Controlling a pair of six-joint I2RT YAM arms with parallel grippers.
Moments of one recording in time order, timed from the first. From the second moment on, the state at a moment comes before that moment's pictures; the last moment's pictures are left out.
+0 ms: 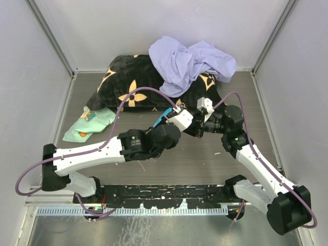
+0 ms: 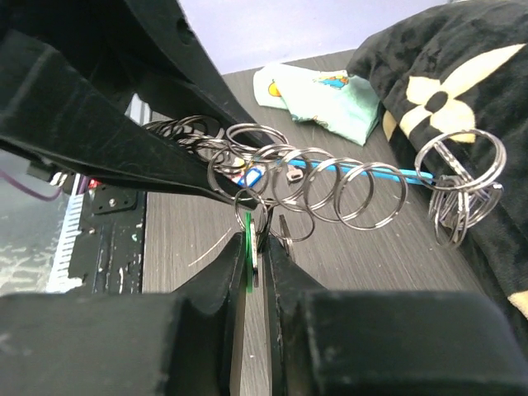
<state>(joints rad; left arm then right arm) -1.29 1.43 1.40 -0.57 -0.77 -0.01 0.37 0.96 0.65 0.32 -1.02 0.08</state>
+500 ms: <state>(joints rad) -1.21 1.27 1.10 -0.36 -0.58 -0.05 0.38 1.07 0.87 -0.23 -1.10 -0.31</state>
